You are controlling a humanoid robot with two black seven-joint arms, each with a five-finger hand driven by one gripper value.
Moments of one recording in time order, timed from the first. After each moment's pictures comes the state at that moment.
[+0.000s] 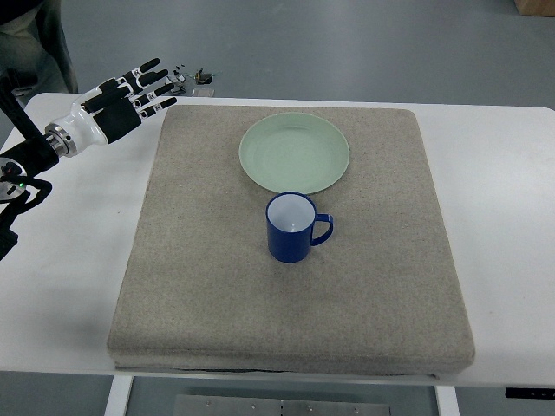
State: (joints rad) left arm -0.74 0.41 -1.03 -0.66 0.08 -0.56 0.20; right arm 0.03 0.00 0.01 0.14 -0.01 -0.05 0.00
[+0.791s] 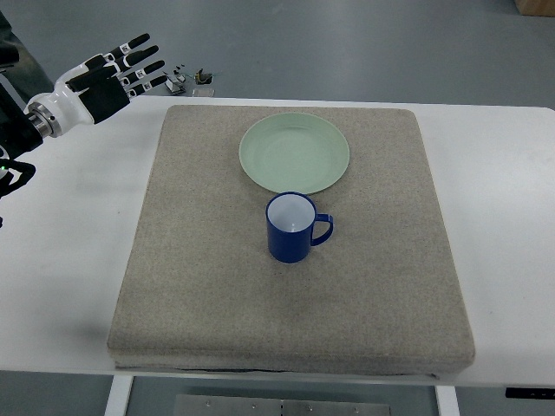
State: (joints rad) left arm -0.80 0.47 -0.98 -0.69 0.10 -0.61 0.19; right arm 0.03 0.00 0.01 0.14 -0.01 -0.05 0.00
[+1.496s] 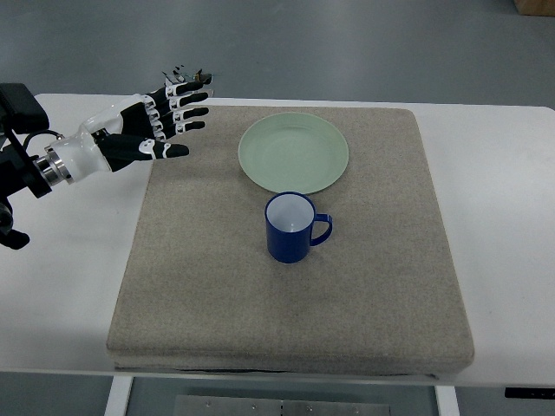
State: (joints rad) left arm -0.47 0.62 -0.98 -1.22 0.66 -0.61 -0.24; right arm 0.03 0.00 0.01 0.14 -0.01 -0.05 0.00
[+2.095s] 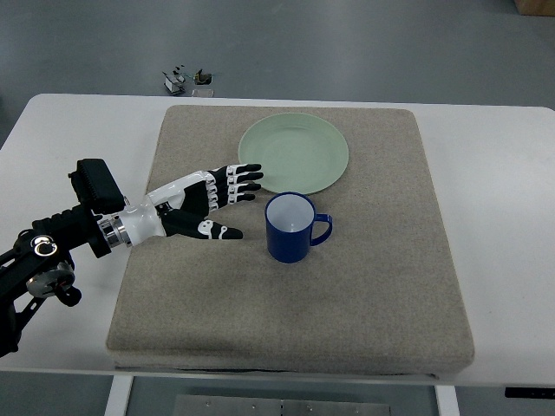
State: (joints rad) left arm -0.39 0.39 -0.96 -1.16 0.96 -0.61 -0.30; right arm 0.03 0.00 0.01 0.14 -0.01 -0.05 0.00
